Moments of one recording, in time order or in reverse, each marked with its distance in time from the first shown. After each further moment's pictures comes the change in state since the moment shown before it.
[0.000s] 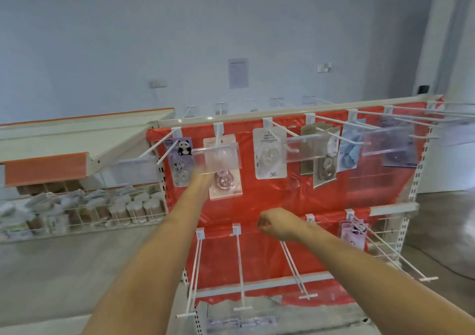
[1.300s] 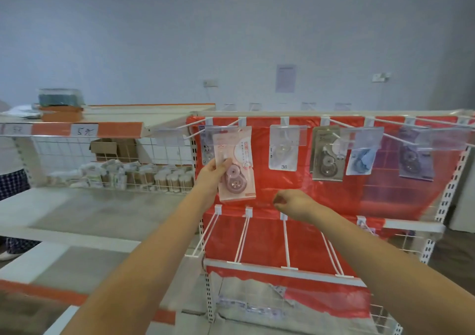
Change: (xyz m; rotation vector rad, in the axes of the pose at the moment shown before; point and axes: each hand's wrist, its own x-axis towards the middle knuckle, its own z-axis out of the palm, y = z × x) left_hand -0.158 0.001 -0.008 -0.265 -0.010 0.144; right_hand -0.068 0.030 -0.029 0.079 0.114 -0.118
